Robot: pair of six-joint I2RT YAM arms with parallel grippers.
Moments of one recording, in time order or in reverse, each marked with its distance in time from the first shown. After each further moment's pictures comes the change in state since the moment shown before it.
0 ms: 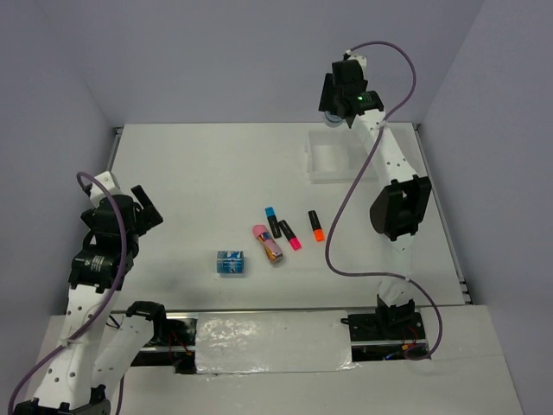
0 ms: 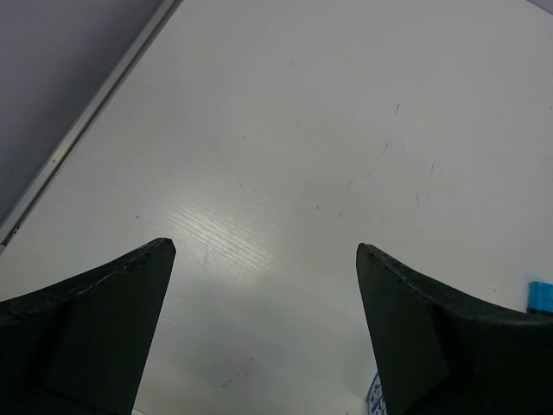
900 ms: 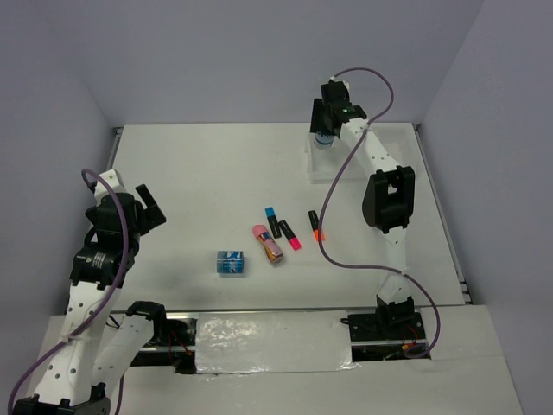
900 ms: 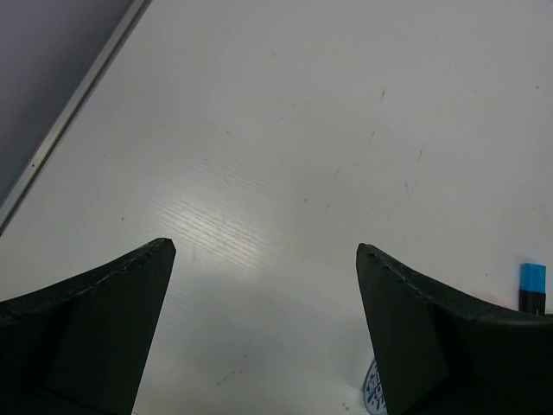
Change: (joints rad) left arm 0.000 0.015 0.000 0.014 0.053 0.015; right arm -0.009 0.150 -0.080 0.078 -0.112 -0.024
